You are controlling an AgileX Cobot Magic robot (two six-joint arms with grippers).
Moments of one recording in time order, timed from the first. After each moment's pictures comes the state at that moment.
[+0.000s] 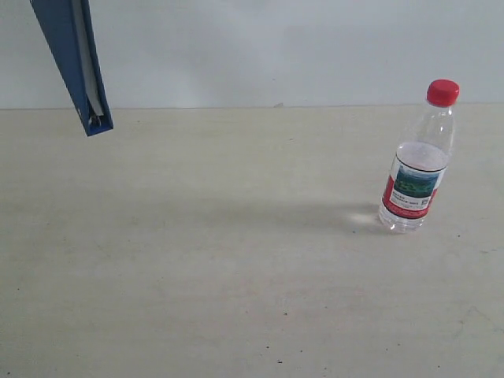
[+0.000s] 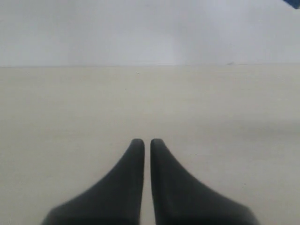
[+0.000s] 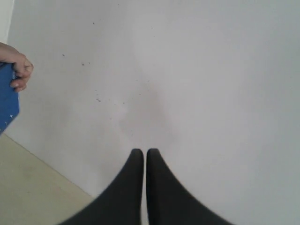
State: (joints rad) left arm -0.11 0.00 0.00 -0.11 0.29 0.06; right arm -0.04 0.66 -0.86 -1.75 -0.56 1.57
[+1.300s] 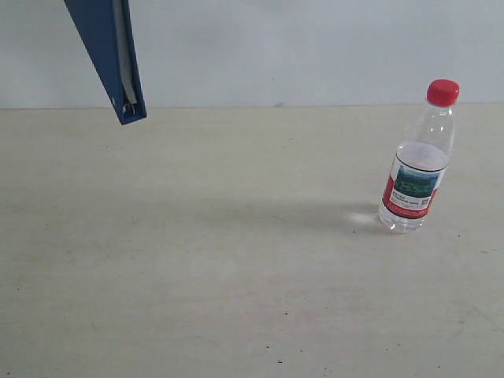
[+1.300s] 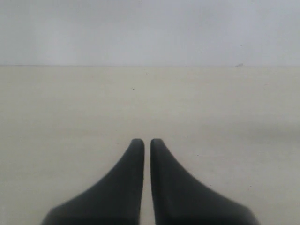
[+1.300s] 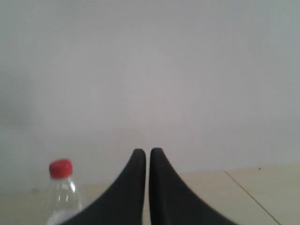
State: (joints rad) left arm -0.07 0.00 0.00 -0.11 0.29 0.06; right arm -0.04 0.00 -0.19 -0.93 0.14 0.96
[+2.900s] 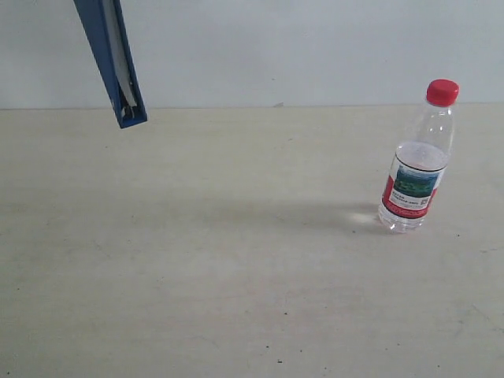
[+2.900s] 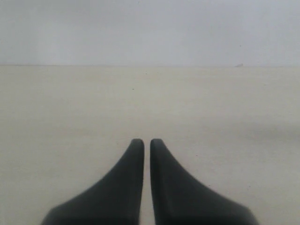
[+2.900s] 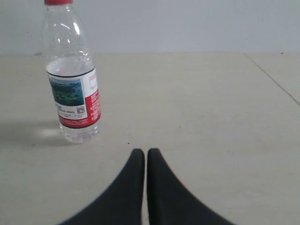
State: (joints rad) left arm -0.07 0.00 0.00 -0.11 0.29 0.06; right arm -0.12 0.00 0.00 0.11 0.33 -0.12
